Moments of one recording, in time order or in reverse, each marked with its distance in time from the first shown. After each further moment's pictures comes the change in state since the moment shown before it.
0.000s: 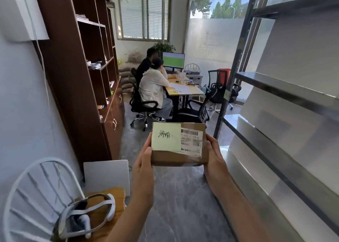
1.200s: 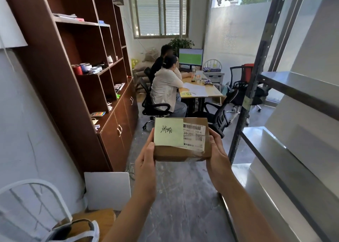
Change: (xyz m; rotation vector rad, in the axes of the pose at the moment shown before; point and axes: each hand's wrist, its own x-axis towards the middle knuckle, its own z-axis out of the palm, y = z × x) left_hand 0.186 -0.077 0.149 0.061 0.086 -0.011; right_hand 0.261 0.017 -0.075 0.162 -0.164 0.021
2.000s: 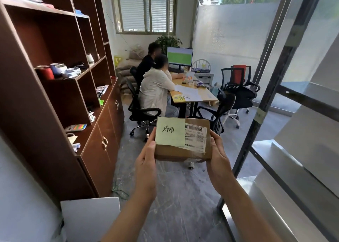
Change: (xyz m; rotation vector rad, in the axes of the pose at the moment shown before) left_hand 0.217 -0.027 -0.030 -0.052 -0.083 -0.062; right_hand 0.179 0.051 0.068 -0.061 0.108 0.021
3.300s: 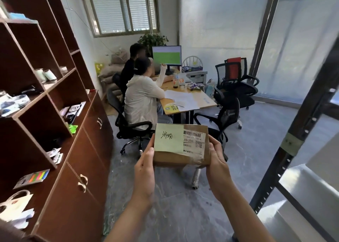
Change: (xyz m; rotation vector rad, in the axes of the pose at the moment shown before) left_hand 0.294 -0.074 0.080 0.060 -0.073 -0.109; right_hand 0.292 0.043 -0.021 -0.011 0.108 -0.022
